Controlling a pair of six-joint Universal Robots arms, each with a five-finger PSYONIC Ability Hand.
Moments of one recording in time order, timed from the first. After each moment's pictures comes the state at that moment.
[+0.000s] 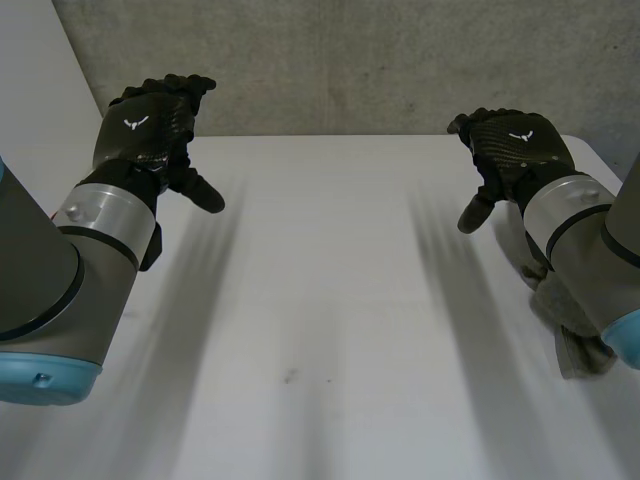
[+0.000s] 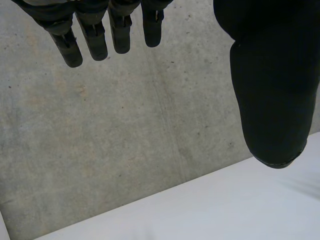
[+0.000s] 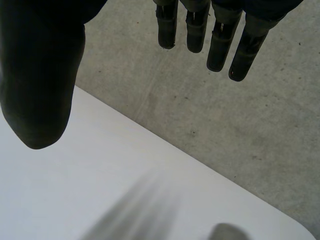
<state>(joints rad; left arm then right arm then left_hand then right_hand) 4.22 -1.71 -1.56 3.37 -1.71 3.12 1.97 -1.31 1.40 0.00 1.54 2.97 0.17 0.21 0.17 0.17 0.03 0.22 0.25 0.24 0.25 0.05</state>
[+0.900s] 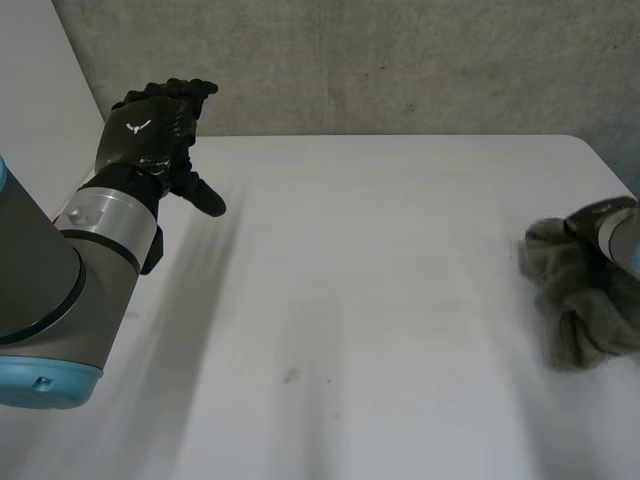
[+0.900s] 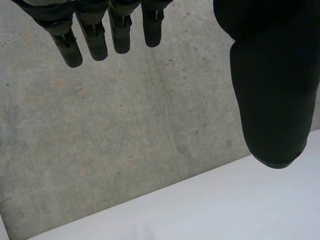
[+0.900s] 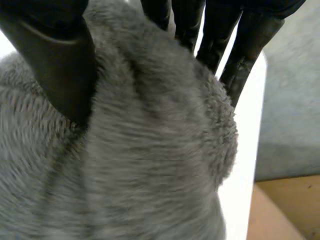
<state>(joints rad) 4.22 -1.71 -1.57 3.37 -1.71 3.12 1.67 -0.88 1.04 0.39 1.70 2.48 0.17 0.21 0.17 0.17 0.03 1.23 1.19 1.18 1.25 0.99</state>
